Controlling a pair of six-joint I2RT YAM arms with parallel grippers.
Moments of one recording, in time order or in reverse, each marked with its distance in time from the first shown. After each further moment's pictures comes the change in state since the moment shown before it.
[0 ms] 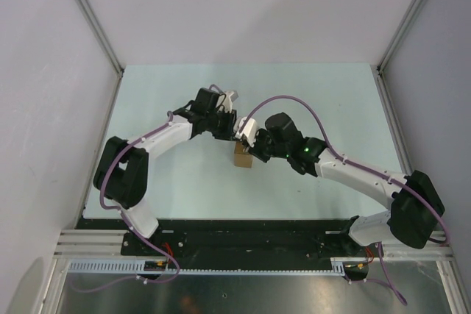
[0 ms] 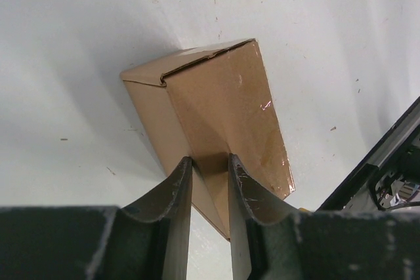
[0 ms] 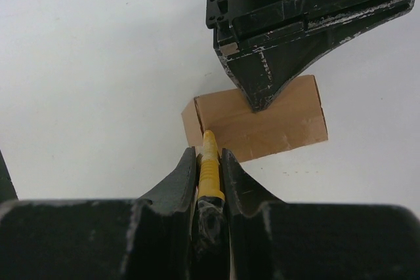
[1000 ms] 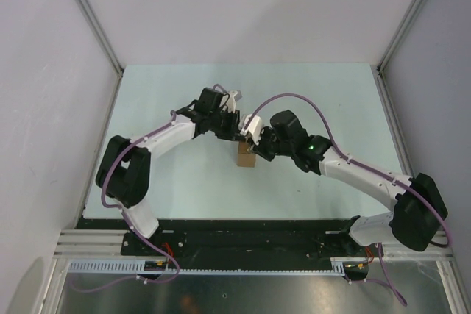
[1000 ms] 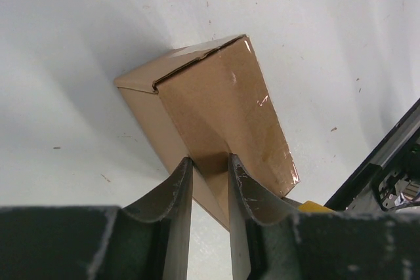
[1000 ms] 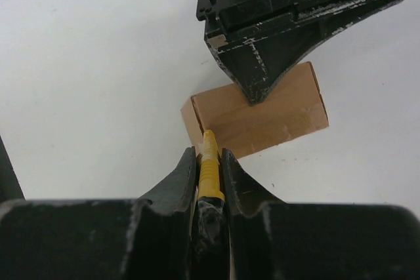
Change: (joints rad) left arm -0.019 0.014 0.021 -0.008 -0.016 0.014; right arm -0.035 -0.019 0.000 -0.037 -0.030 0.004
